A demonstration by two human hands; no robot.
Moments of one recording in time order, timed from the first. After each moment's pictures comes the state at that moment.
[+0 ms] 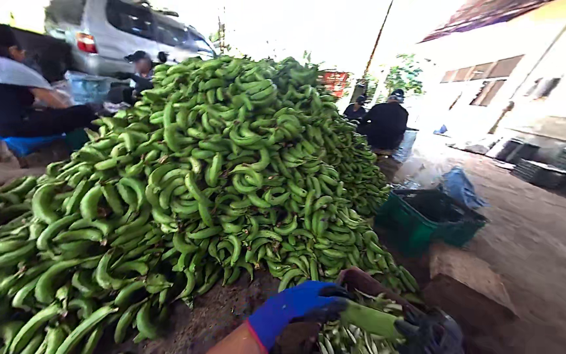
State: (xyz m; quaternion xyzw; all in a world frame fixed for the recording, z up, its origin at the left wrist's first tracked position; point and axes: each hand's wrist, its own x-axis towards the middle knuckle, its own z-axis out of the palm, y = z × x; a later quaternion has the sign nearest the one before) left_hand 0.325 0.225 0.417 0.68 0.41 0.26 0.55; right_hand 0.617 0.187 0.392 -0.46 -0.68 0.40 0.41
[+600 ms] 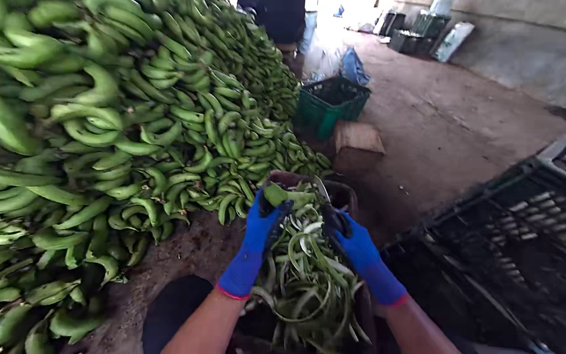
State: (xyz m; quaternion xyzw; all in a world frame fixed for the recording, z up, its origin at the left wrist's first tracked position) left_hand 0.452 0.222 0.370 0.47 0.39 0.58 0.55; right_hand 0.643 0.158 0.389 -0.67 -0.59 0.29 0.33
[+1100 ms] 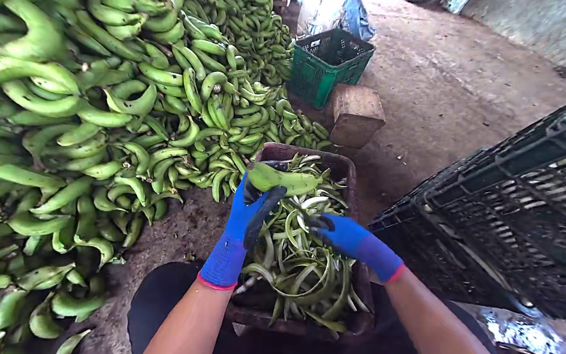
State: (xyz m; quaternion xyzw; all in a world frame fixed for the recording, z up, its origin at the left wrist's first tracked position) left_hand 0.428 0.220 0.357 0.51 0.29 0.58 0.57; right_hand 0.650 0.170 0.371 -0.68 -0.59 0.43 0.02
